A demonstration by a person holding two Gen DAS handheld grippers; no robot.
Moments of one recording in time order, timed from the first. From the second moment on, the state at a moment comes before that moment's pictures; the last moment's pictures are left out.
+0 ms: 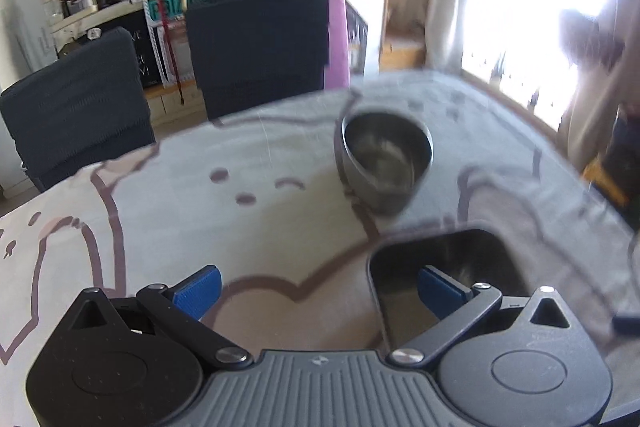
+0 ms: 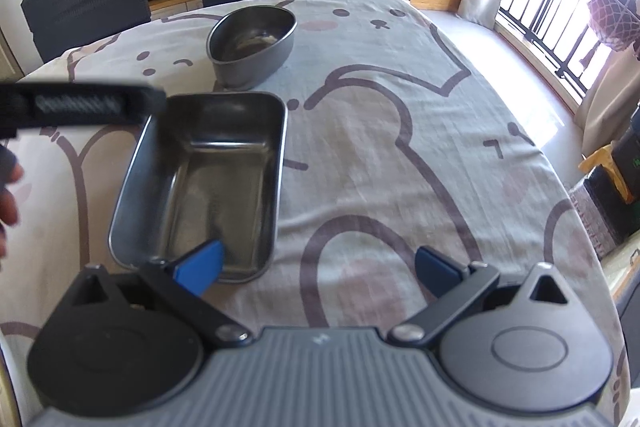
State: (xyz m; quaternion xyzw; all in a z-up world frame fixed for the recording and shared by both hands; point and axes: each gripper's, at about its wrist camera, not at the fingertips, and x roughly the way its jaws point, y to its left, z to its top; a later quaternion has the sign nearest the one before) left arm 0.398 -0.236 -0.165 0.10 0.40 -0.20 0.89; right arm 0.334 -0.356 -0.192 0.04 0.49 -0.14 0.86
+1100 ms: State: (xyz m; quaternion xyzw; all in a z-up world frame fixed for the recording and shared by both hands) left arm 0.378 -0.174 -0.167 0.15 0.44 -0.21 0.86; right arm 0.374 -0.360 -0.192 -0.05 0.47 -0.20 0.86
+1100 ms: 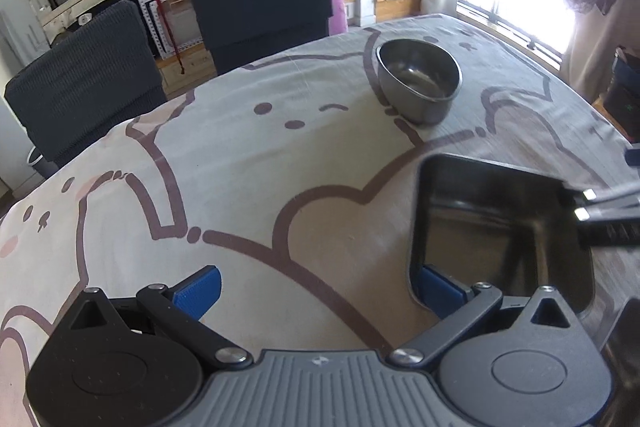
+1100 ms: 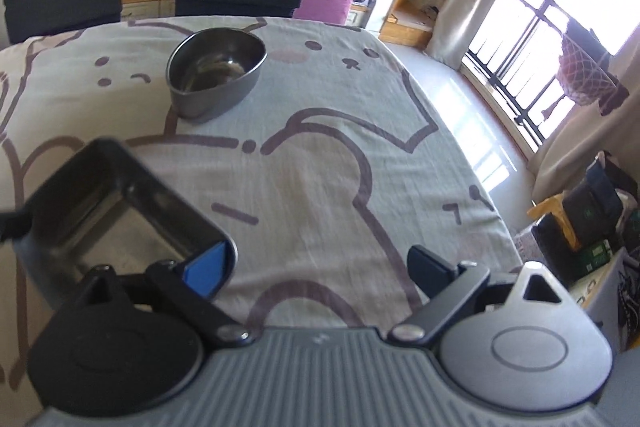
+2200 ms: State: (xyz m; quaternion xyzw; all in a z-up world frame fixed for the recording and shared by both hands) left arm 0.371 -0.183 -0.154 0.01 0.49 -0.26 0.83; right arm 0.367 -0.356 -0.181 0.13 0.51 -0.10 0.84
